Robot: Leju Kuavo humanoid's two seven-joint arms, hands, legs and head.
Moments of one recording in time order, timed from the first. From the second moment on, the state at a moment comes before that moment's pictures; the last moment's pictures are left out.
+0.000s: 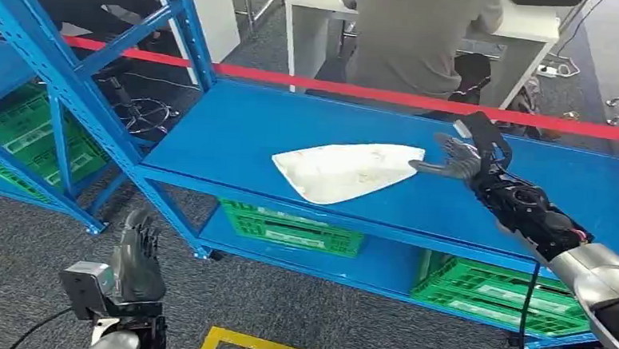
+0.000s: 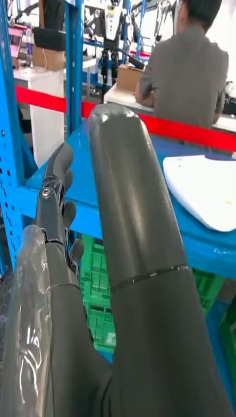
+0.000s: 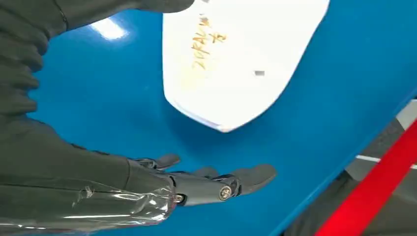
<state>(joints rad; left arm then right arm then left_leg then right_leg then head) -0.16 0.07 -0.75 -1.39 0.51 0.52 -0.53 -0.63 -0.47 0.65 -0.95 -0.56 -0.01 0.00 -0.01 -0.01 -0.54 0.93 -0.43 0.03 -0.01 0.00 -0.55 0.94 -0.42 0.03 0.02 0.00</state>
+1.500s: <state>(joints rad) -0.16 0.09 -0.75 -1.42 0.52 0.52 -0.50 -0.67 -0.45 0.71 -0.80 -0.66 -0.04 -0.05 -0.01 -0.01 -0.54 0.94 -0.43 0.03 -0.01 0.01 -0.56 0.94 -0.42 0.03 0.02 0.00</state>
